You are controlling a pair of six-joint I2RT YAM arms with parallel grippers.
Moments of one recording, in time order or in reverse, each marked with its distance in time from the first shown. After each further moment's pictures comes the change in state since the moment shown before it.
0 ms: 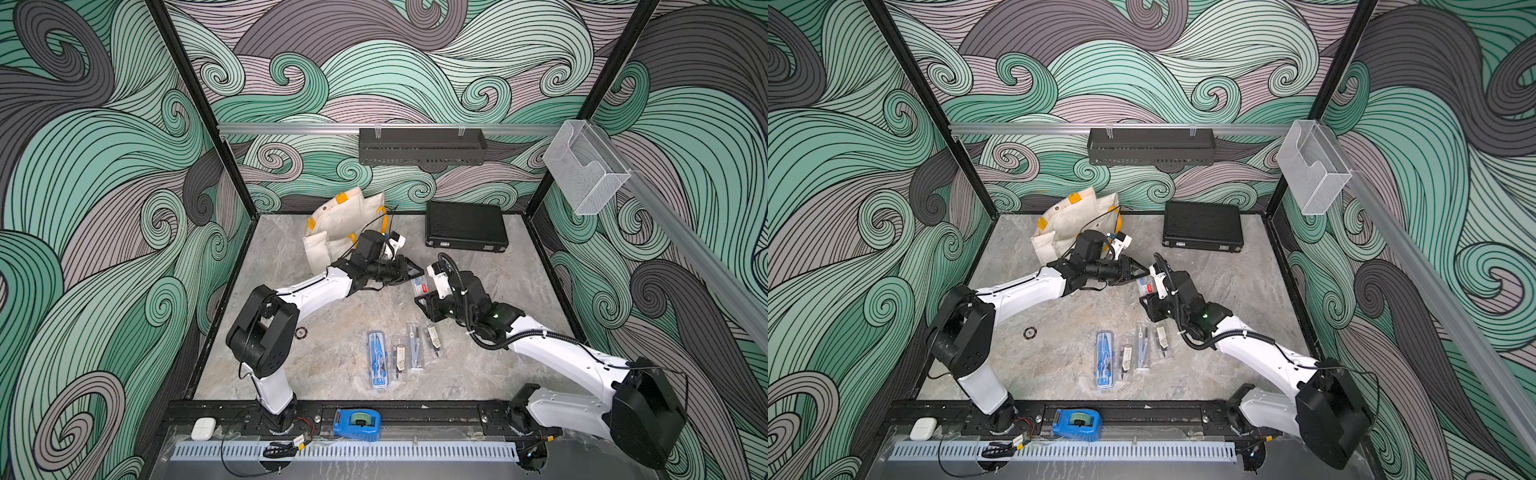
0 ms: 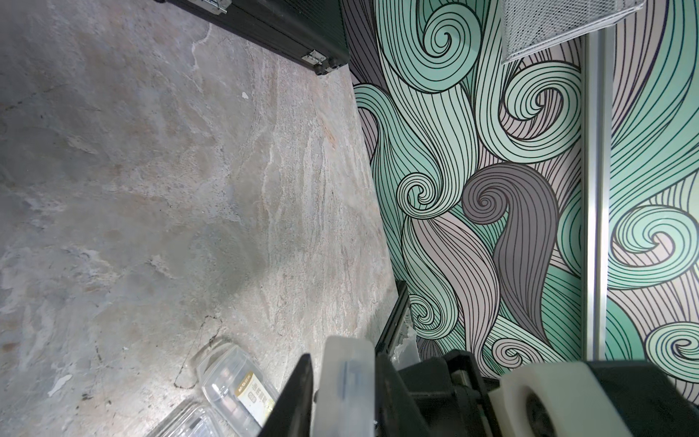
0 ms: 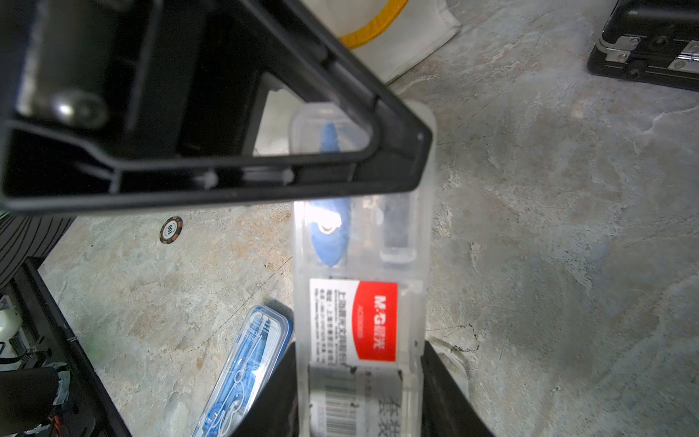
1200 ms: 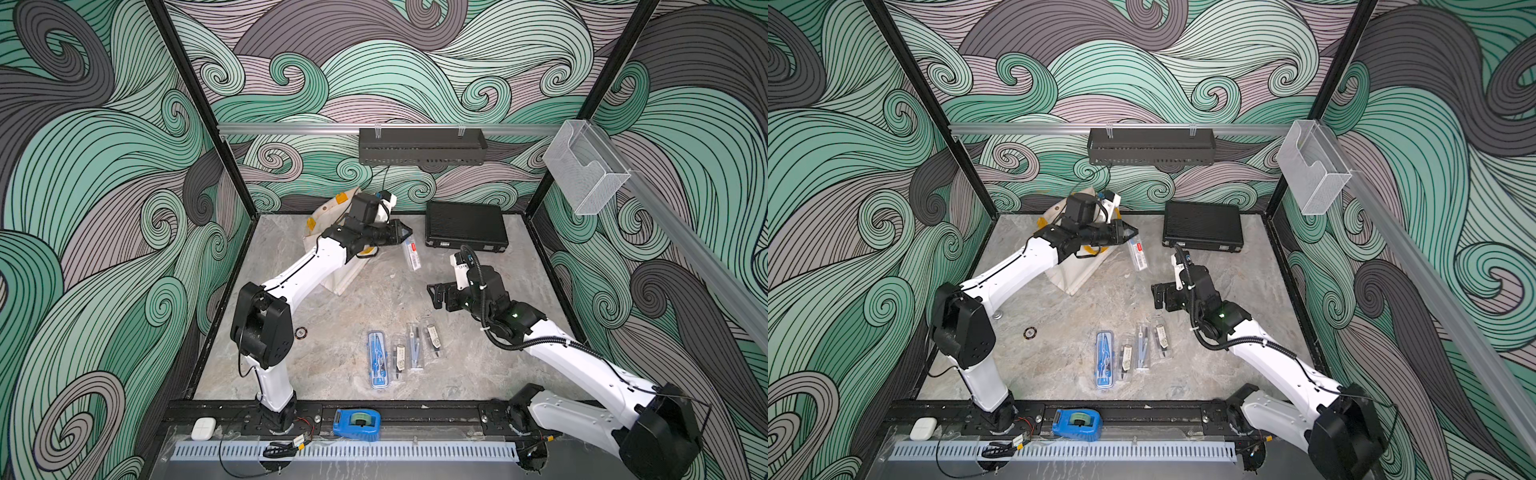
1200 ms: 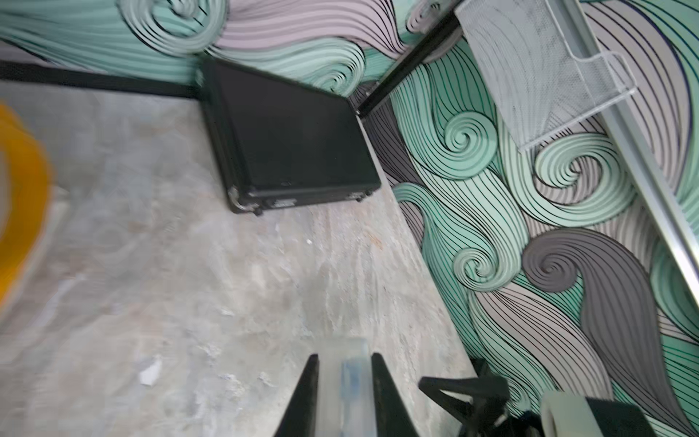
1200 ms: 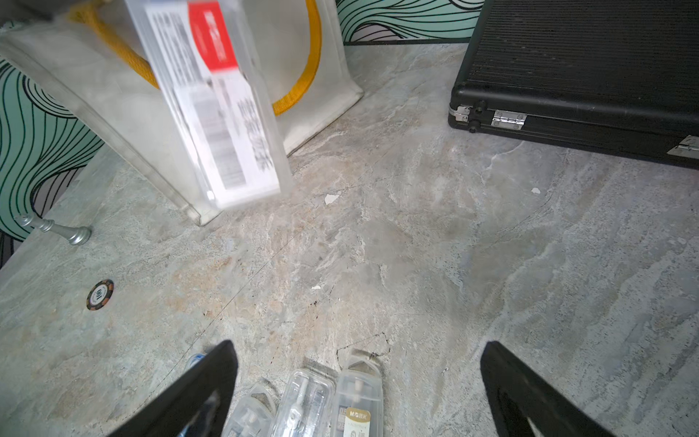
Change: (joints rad) left arm 0.105 0.053 0.437 -0.356 -0.270 0.315; right arm -0.096 -0.108 0.025 -0.100 0.151 -0.009
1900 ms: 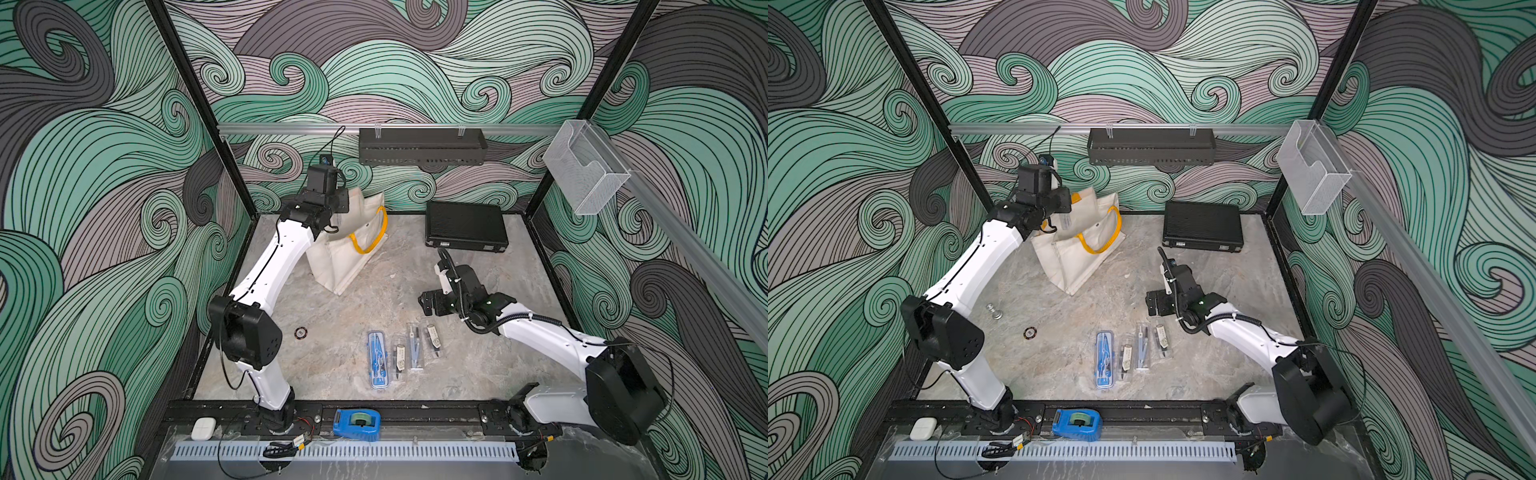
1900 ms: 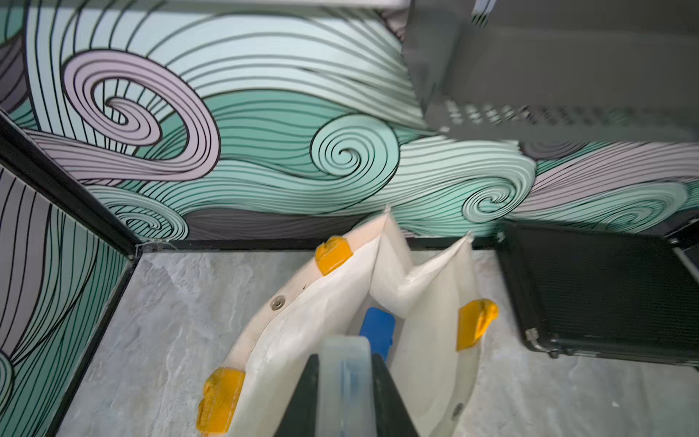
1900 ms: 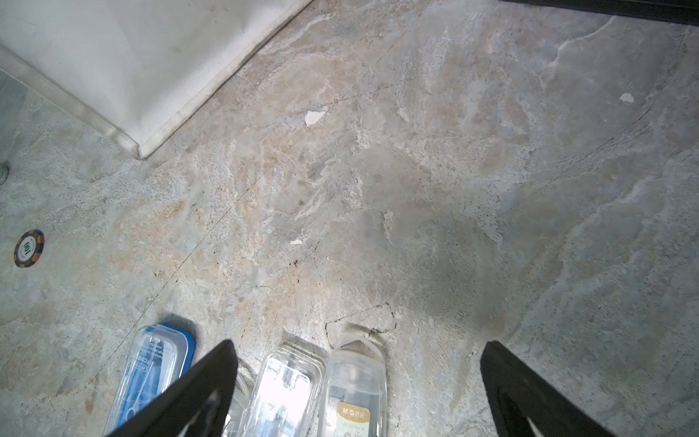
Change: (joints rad) left arm 0.182 -0.023 0.203 -0.240 -0.673 0.357; right arm -0.003 0.246 0.023 0.001 -0.073 0.012
